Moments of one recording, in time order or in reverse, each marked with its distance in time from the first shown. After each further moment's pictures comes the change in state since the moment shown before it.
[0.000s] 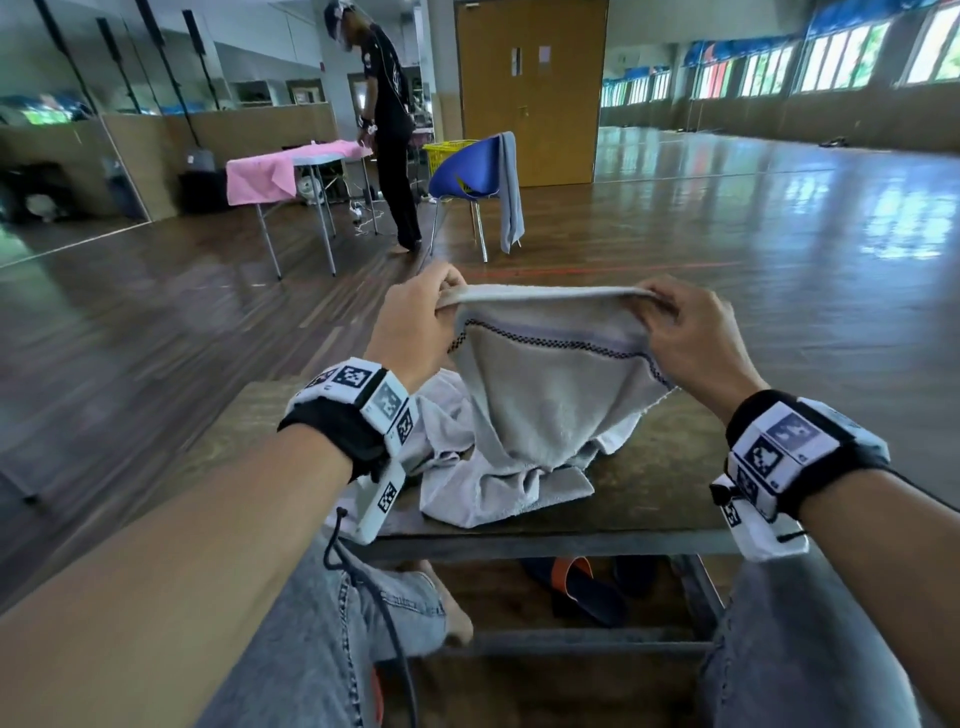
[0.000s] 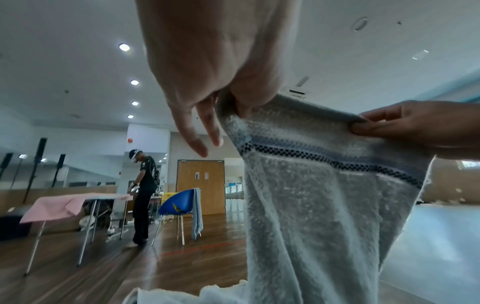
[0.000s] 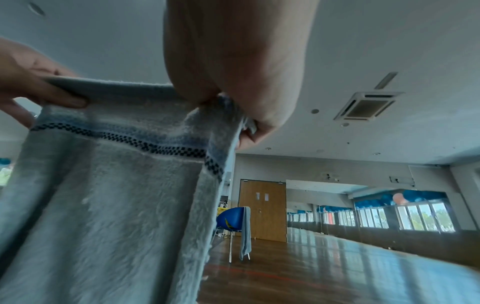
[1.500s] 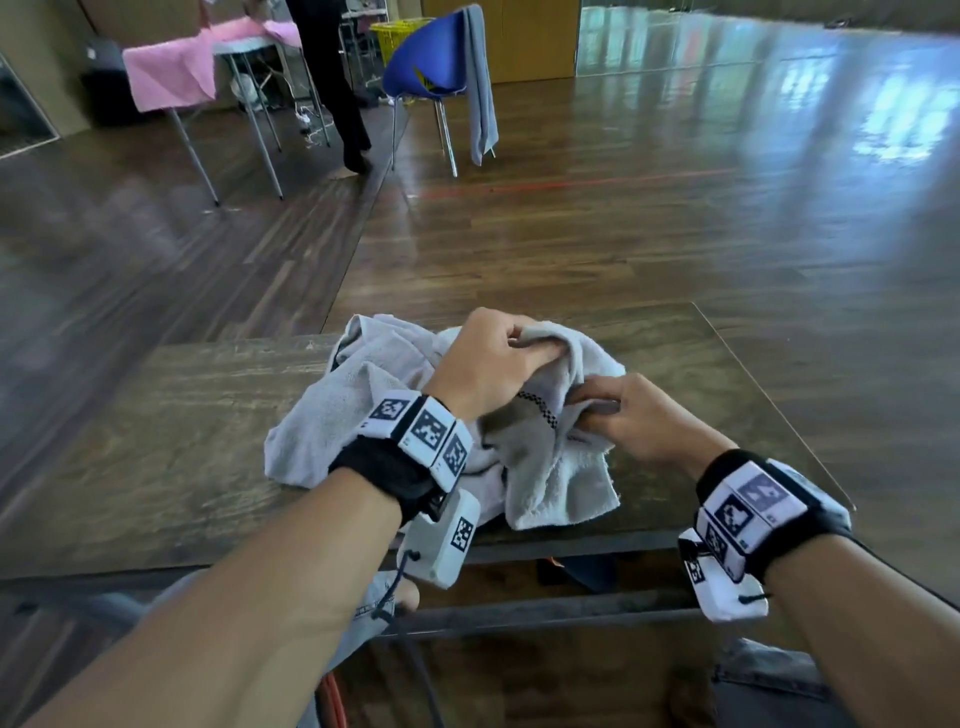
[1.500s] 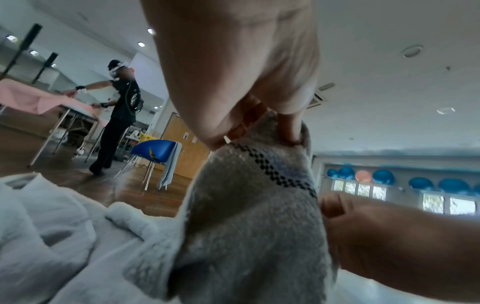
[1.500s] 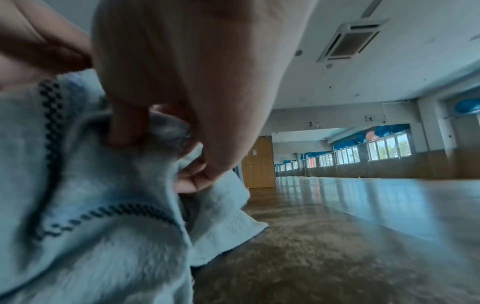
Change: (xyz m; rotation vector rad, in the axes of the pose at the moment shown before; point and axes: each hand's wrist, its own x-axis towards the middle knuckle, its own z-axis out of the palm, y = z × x) left_hand -0.001 -0.034 0.164 -0.466 -0.438 -0.305; right_hand -0.041 0.113 0.110 0.405 -0.666 0.283
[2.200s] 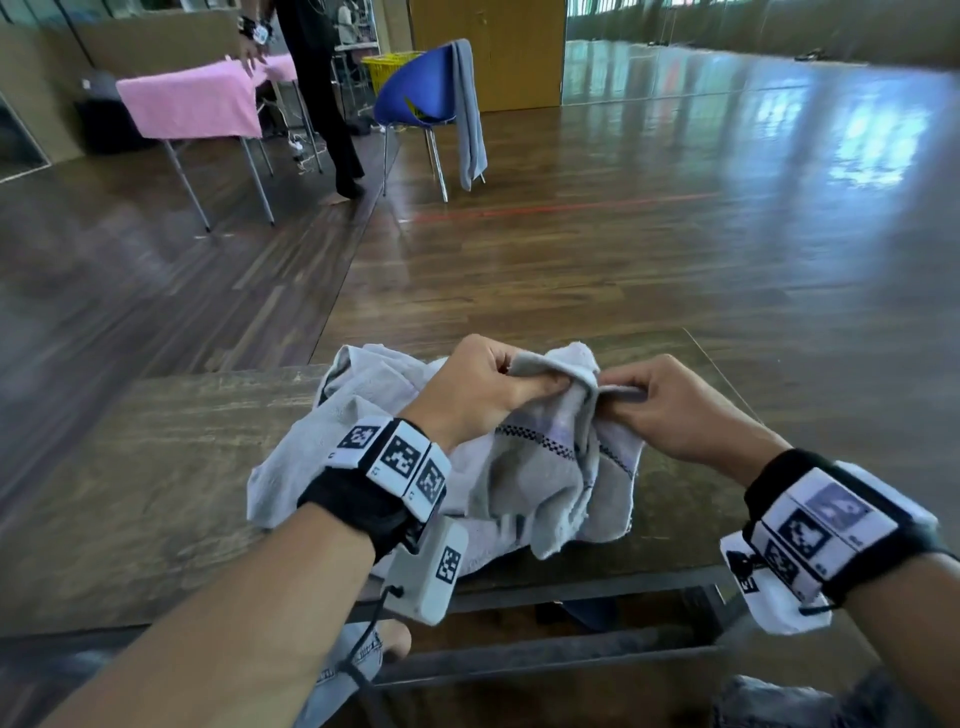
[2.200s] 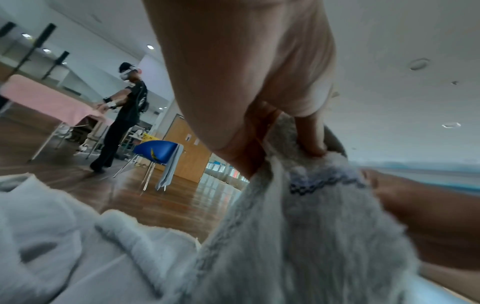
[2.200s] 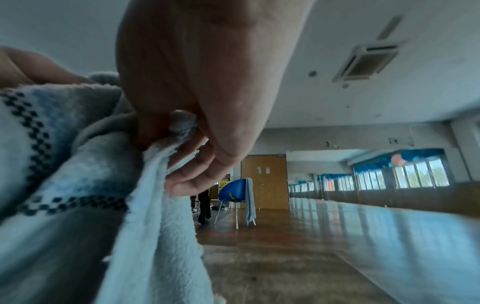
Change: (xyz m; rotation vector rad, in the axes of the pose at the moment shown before) left_hand 0.011 0.004 -0.012 -0.188 -0.165 -0.089; right_hand 0.007 -0.029 -0.046 -0.123 0.031 -0.099
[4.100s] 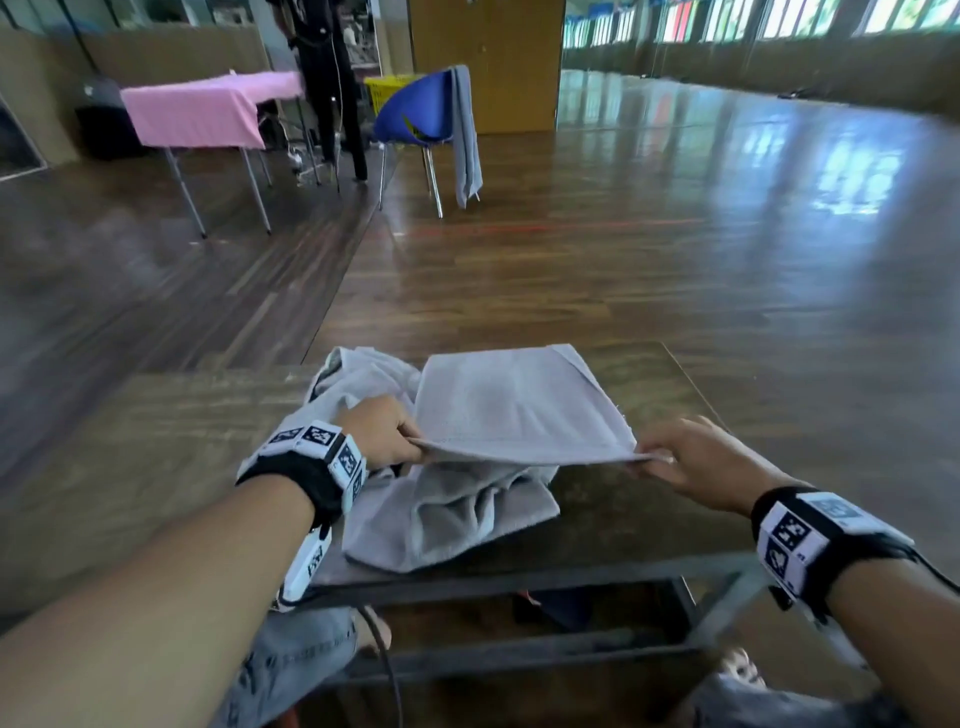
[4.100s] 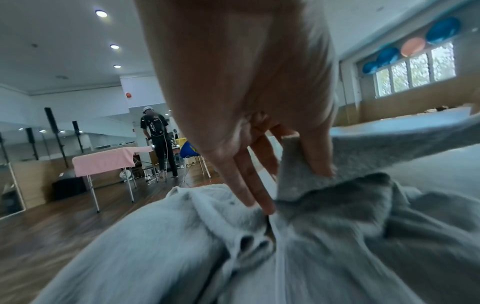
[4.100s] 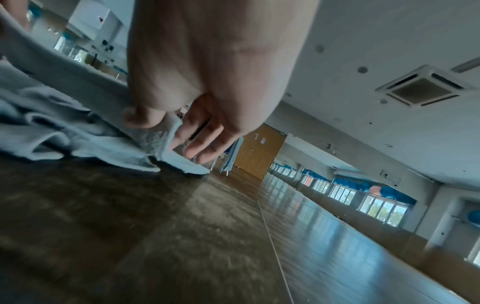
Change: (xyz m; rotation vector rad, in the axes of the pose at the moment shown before) left_hand -0.025 -0.070 -0.059 0.710 -0.131 -0.297; right_hand -0.054 0.066 -0.026 -0.627 -0.018 0.147
